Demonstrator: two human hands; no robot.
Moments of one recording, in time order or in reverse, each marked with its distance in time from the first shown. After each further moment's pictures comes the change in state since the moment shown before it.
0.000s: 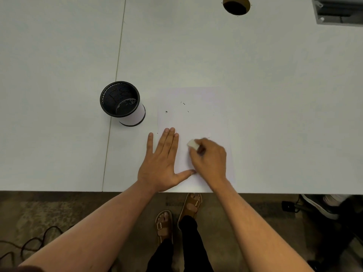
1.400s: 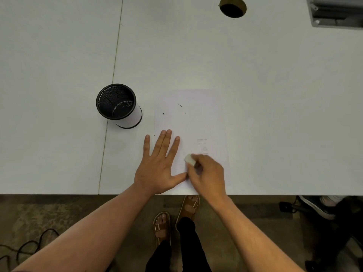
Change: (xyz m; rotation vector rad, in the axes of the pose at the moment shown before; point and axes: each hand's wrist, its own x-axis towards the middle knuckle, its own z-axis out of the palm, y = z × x) left_hand -0.001 -0.001 0.001 0.015 -0.018 0.009; right_hand -0.032 0.010 -0.007 0.028 -0.091 -0.027
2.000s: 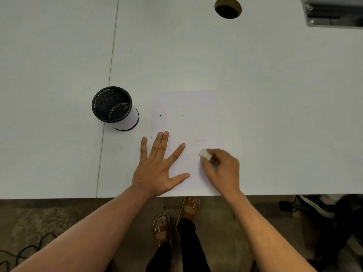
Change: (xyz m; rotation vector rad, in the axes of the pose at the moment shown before) left_hand 0.002 0.000 0.000 0.011 0.028 0.018; right_hand 0.014 0.027 -0.028 -0.003 0.108 0.001
